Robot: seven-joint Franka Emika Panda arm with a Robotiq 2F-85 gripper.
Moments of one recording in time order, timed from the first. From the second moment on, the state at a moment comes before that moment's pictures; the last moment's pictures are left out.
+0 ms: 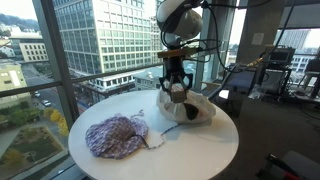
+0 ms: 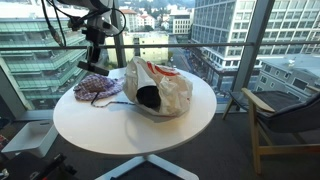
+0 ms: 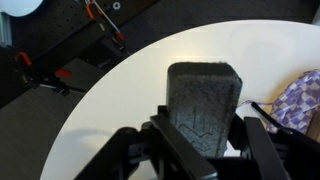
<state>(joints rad) 0.24 0.27 0.09 -1.83 0.16 1.70 0.82</state>
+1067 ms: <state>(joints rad) 0.07 0.48 -0.02 -1.88 0.23 2.08 0.76</state>
